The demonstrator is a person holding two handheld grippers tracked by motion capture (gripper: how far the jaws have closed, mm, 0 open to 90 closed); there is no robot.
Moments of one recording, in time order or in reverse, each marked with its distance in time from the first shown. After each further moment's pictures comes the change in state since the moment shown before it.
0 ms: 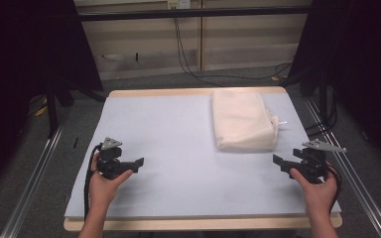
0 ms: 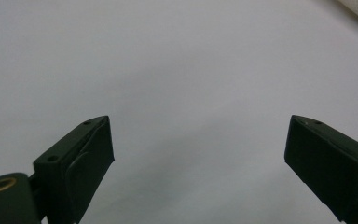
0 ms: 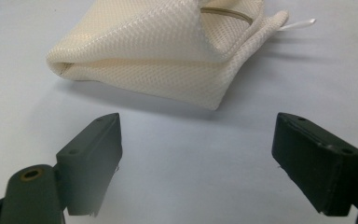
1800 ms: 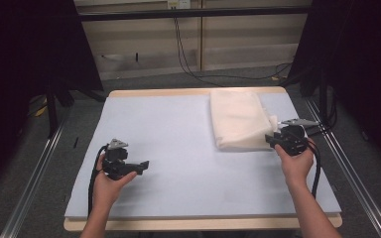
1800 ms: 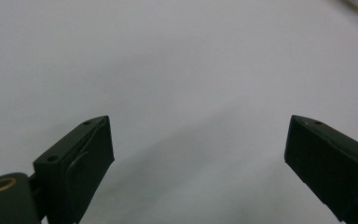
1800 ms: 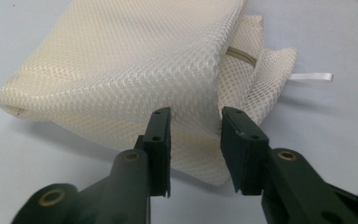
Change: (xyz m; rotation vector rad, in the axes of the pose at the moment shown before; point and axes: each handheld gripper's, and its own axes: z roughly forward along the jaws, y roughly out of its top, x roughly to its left) left arm -0.006 -0.002 0.013 0.055 -0.056 0.005; right arm 0.013 0.052 0.053 0.076 -0.091 -0.060
